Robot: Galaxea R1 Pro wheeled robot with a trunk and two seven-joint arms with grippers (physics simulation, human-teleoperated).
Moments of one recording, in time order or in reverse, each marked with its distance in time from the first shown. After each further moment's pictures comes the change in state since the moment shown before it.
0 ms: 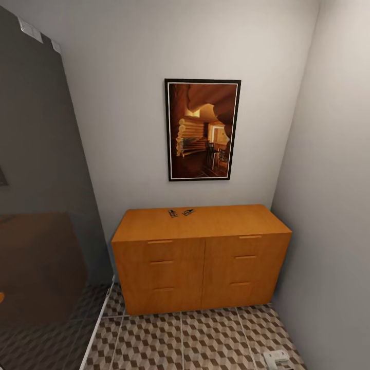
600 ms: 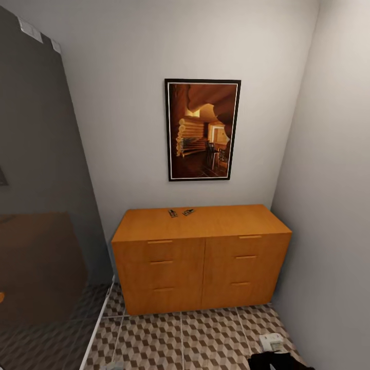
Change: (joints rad) left arm -0.006 -0.026 -0.003 -0.233 -0.025 0.360 0.002; right arm -0.006 0.015 -0.004 -0.120 -0.003 0.030 0.050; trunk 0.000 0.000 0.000
